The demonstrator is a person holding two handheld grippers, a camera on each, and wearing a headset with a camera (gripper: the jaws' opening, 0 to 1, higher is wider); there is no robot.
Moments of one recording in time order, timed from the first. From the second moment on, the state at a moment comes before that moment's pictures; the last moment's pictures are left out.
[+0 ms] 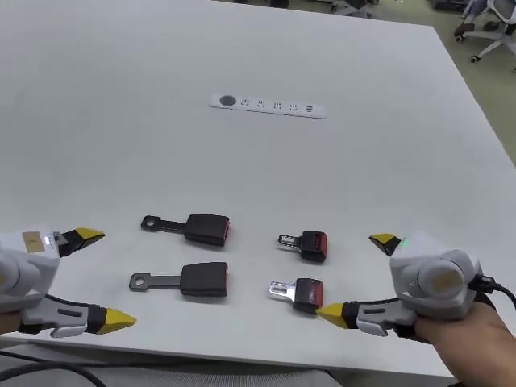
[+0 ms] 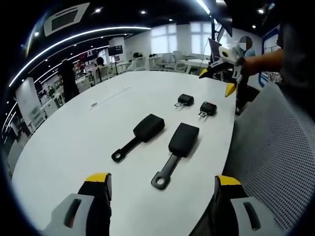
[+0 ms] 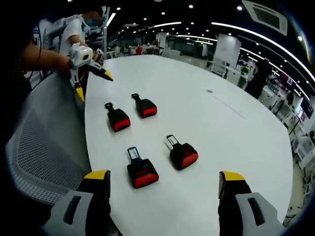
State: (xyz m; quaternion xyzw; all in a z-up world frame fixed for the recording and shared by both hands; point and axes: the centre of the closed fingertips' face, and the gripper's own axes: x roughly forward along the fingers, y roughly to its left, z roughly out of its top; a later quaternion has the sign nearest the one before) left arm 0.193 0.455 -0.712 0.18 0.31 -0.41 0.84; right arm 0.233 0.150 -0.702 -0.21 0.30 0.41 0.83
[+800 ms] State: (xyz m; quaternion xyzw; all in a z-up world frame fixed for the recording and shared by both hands) left arm 0.209 0.431 -0.725 0.24 0.32 -0.45 0.80; right arm 0.230 0.151 -0.719 -0.24 0.30 0.45 0.80
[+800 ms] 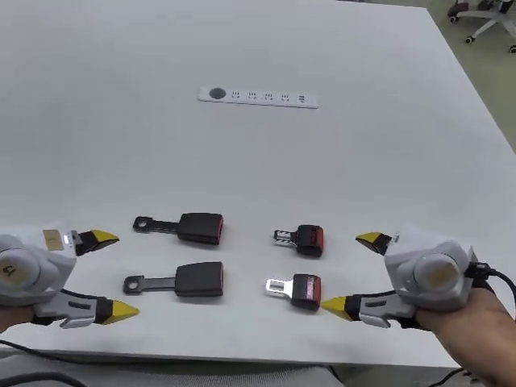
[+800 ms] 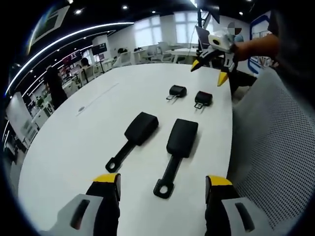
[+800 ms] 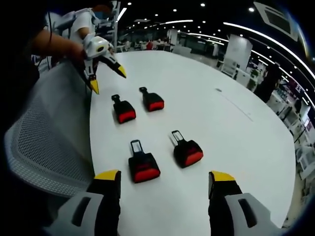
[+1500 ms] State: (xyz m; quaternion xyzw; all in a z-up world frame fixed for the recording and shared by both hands) left arm 0.221 0.384 -0.738 0.27 0.33 -0.50 0.75; right arm 0.219 0.182 -0.744 -0.27 0.33 0.53 0.74
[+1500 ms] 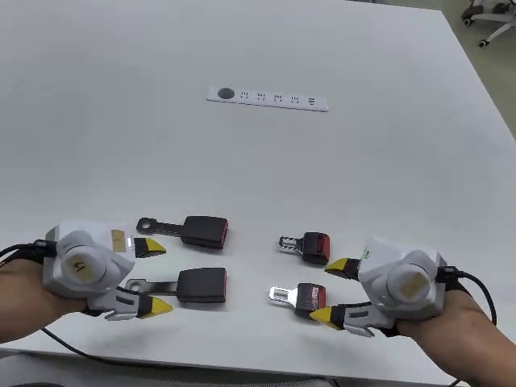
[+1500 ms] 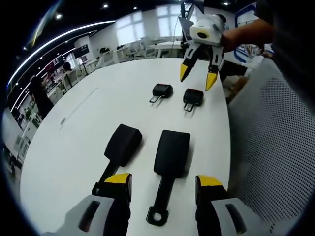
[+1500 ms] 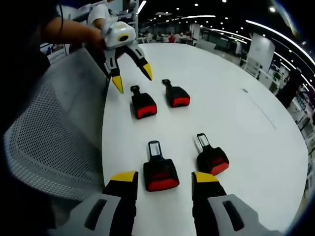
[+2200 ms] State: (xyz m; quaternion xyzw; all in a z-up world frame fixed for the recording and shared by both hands) left arm 0.222 0.350 -0.760 0.30 0.34 -0.56 0.70; right arm 0.213 0.185 -0.770 -0.27 0.35 0.55 0.71
